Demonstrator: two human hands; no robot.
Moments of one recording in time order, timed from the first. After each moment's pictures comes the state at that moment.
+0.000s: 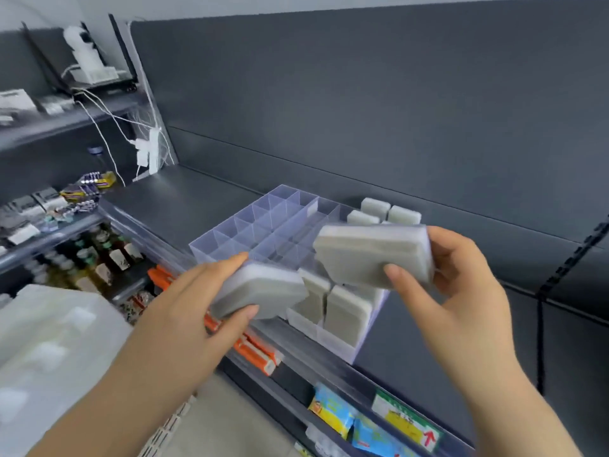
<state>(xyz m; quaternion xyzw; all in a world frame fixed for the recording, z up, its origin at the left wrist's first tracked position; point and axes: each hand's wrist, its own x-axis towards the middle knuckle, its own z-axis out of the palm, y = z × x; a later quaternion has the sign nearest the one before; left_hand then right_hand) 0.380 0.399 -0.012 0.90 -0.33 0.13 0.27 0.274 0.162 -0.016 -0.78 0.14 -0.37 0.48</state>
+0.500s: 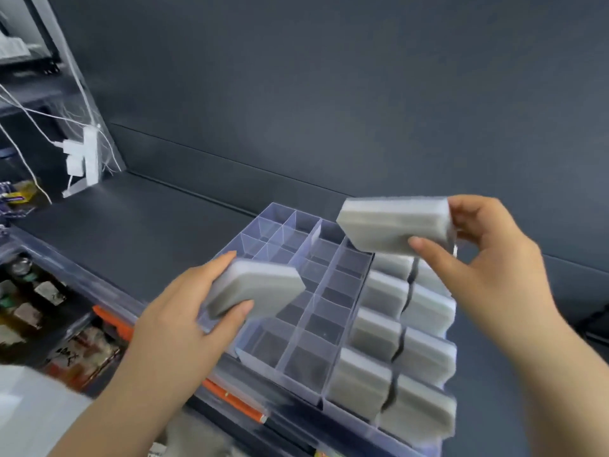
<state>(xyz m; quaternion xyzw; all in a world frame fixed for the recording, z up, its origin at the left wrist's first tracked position) 0.552 0.382 -0.039 0.86 -0.31 0.08 0.39 0.421 0.137 0.013 -0.85 0.25 -0.33 0.33</state>
